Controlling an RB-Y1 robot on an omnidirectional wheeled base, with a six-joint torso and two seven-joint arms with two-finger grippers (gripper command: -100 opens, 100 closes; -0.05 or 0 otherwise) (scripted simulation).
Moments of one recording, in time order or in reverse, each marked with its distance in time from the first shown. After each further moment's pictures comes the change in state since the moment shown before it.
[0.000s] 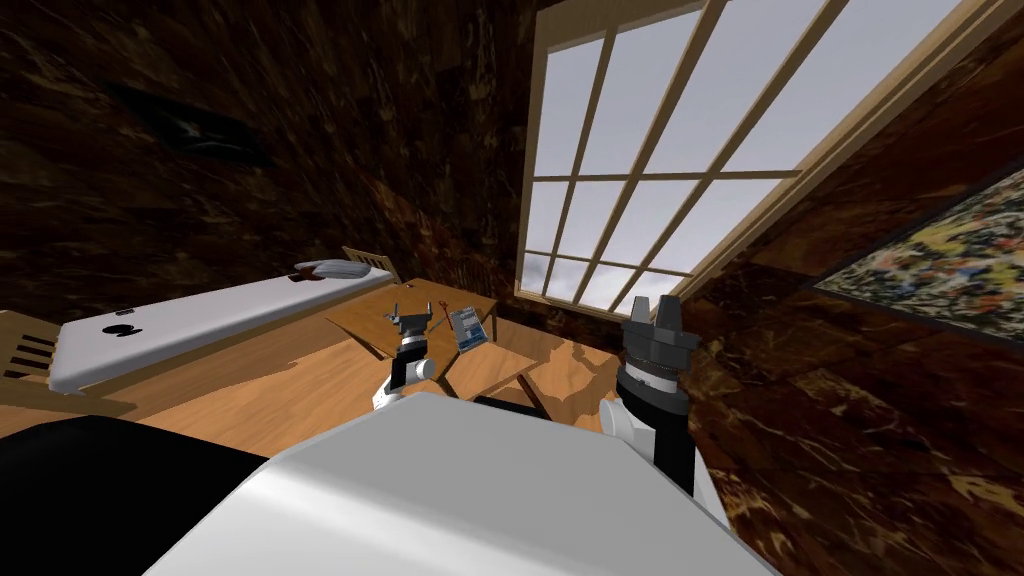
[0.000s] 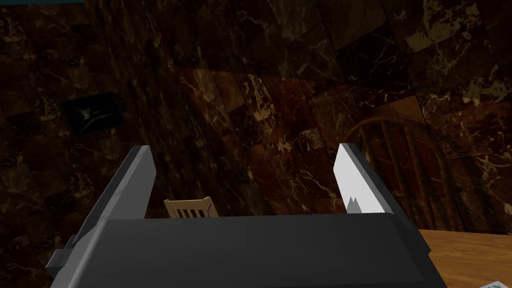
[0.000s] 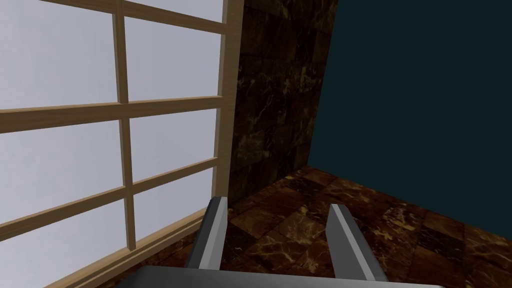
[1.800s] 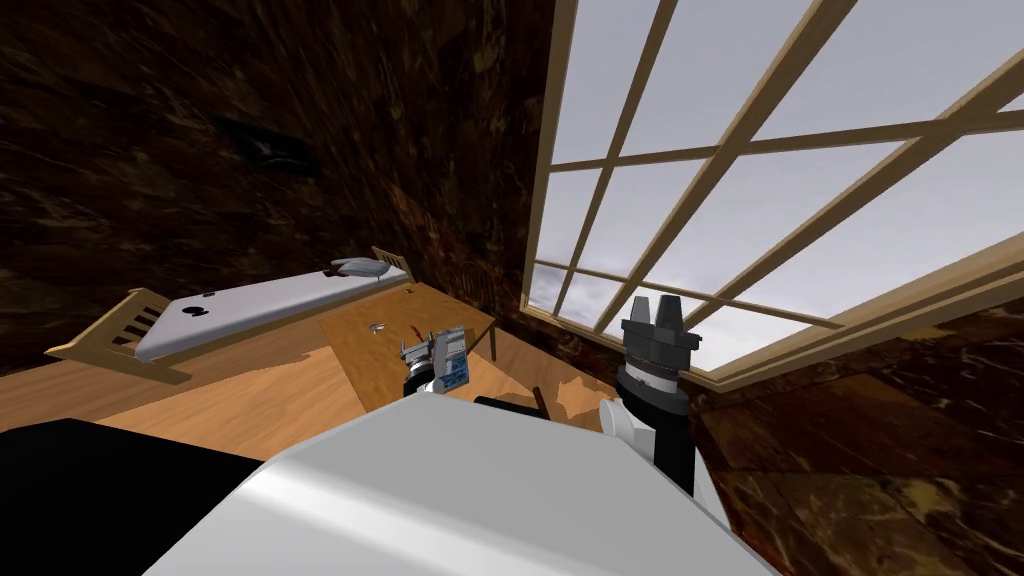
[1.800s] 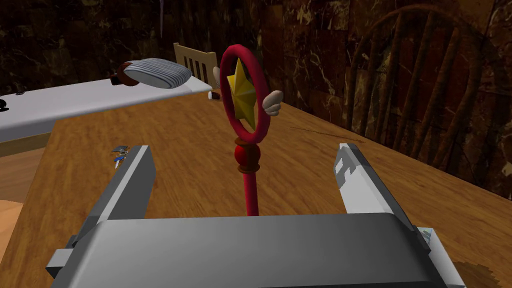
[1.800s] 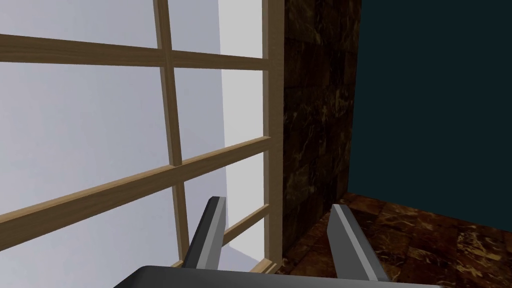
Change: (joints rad) left arm -0.059 -0.070 -0.045 0.460 0.247 -0.115 0.223; right arm 0.000 0.000 0.000 0.000 0.000 0.000 0.000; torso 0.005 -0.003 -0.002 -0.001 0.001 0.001
